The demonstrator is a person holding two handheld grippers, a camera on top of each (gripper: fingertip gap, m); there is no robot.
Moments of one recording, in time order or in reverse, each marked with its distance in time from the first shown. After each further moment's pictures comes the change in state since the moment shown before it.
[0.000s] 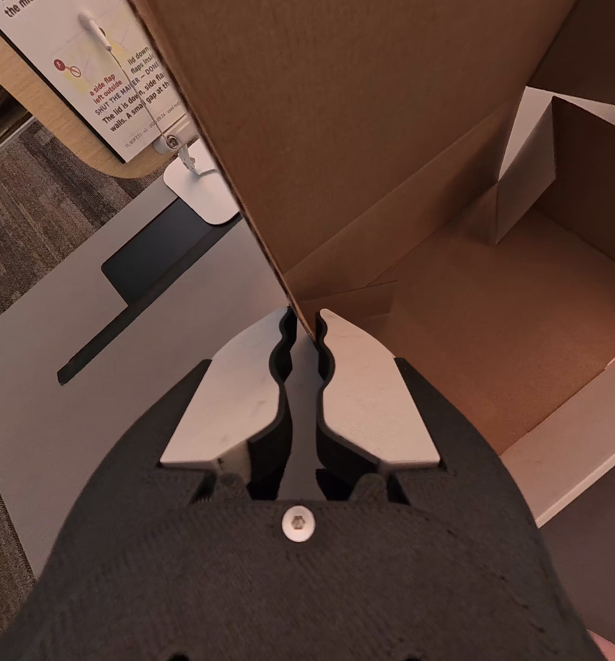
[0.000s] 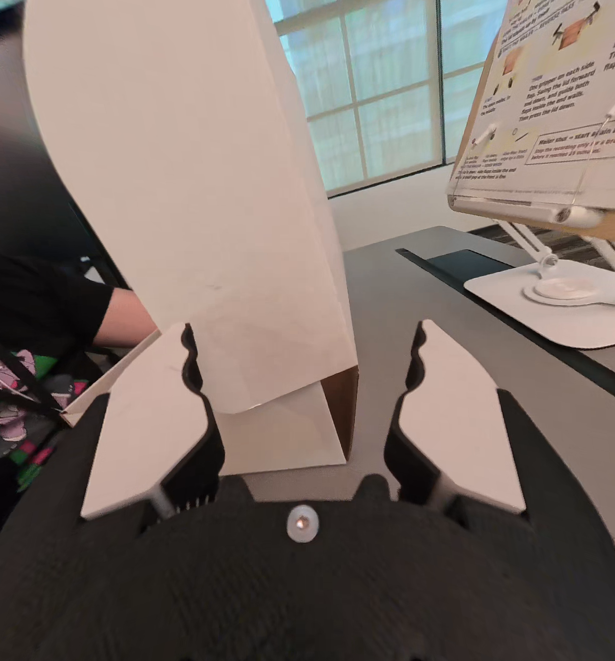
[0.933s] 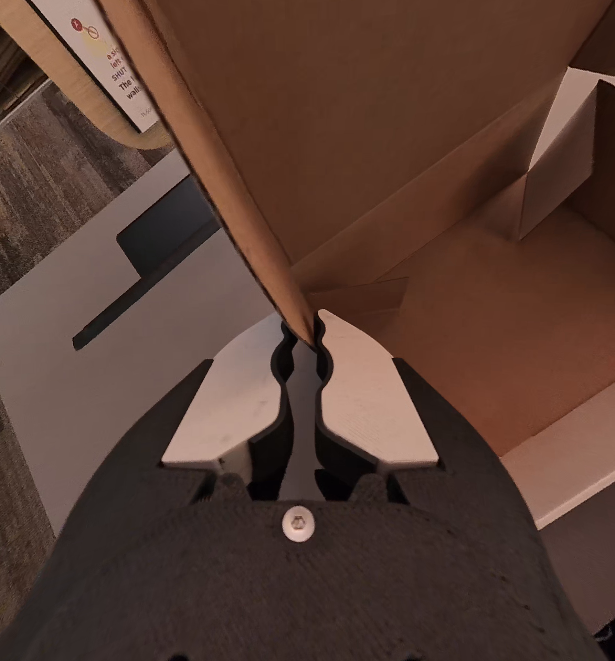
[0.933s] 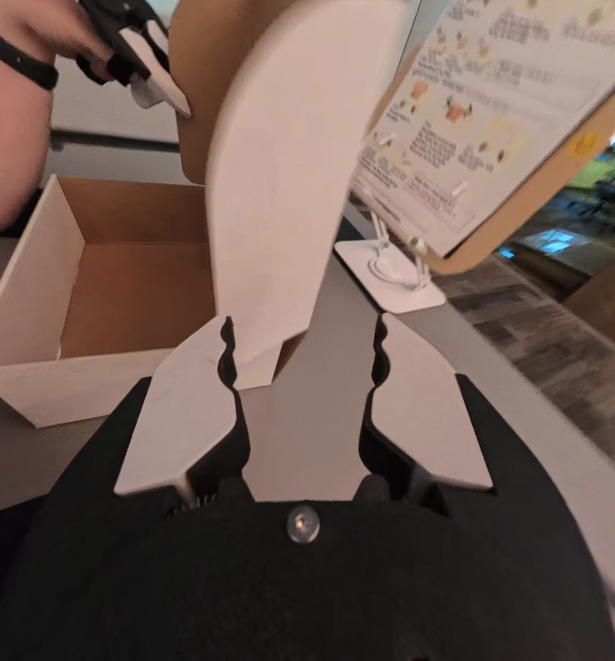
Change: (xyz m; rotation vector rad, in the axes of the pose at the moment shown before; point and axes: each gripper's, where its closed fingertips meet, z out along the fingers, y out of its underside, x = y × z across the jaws) left arm -0.002 0.004 -0.003 -0.067 -0.071 -0.040; right arm -0.043 -0.040 -0.040 -0.329 0.438 -0.438
